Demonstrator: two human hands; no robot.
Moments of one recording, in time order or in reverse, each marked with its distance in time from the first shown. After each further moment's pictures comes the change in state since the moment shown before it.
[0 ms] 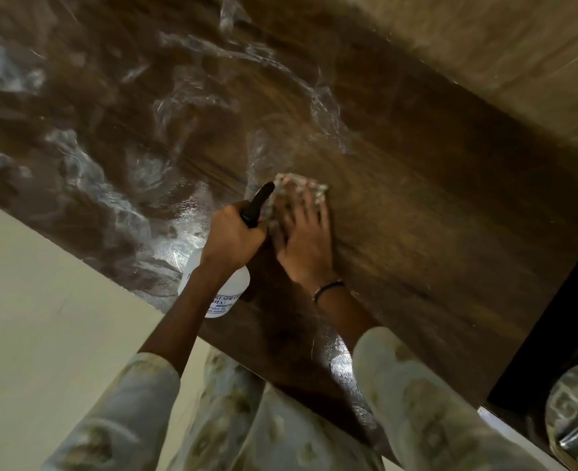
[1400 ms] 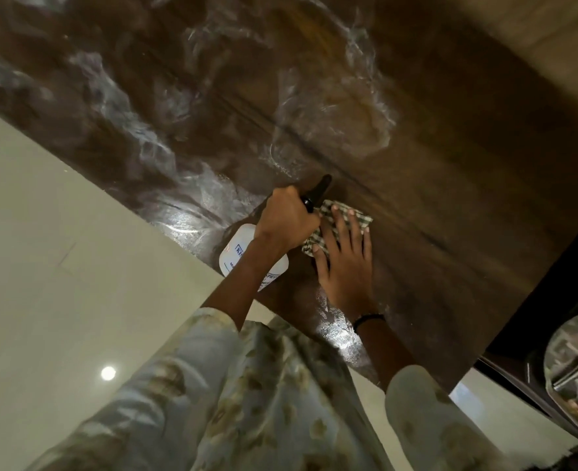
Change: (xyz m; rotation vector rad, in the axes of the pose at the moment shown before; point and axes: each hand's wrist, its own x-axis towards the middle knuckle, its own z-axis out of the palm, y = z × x) left_hand -0.063 -0.016 0.029 0.016 -0.165 0.052; right_hand -0.143 0.006 0.015 -0.057 -0.014 0.066
